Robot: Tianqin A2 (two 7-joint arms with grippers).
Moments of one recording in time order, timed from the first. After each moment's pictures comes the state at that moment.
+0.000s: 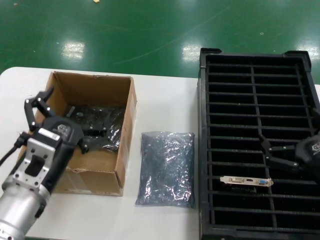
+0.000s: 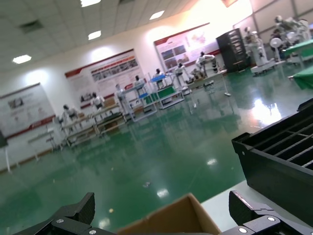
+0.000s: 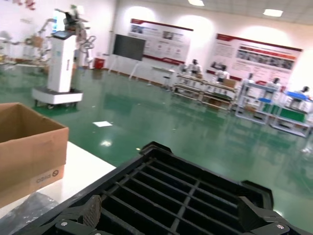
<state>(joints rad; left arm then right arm) -0.14 -0.37 1.58 -1.71 -1.44 0.17 -0.07 0.18 0.48 -1.62 1.59 1.65 -0.30 0.10</state>
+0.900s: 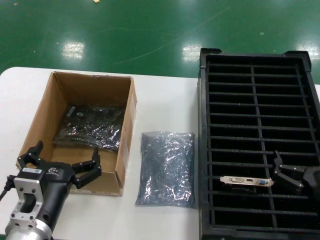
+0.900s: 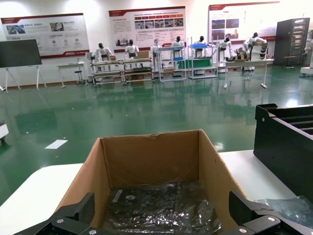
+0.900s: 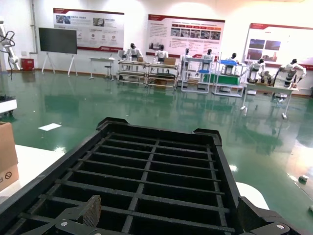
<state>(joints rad) -0.01 -0.31 1.60 -1.61 -1.76 0.02 -0.01 0.02 0.32 -1.60 1.60 1.78 -0.03 0.01</state>
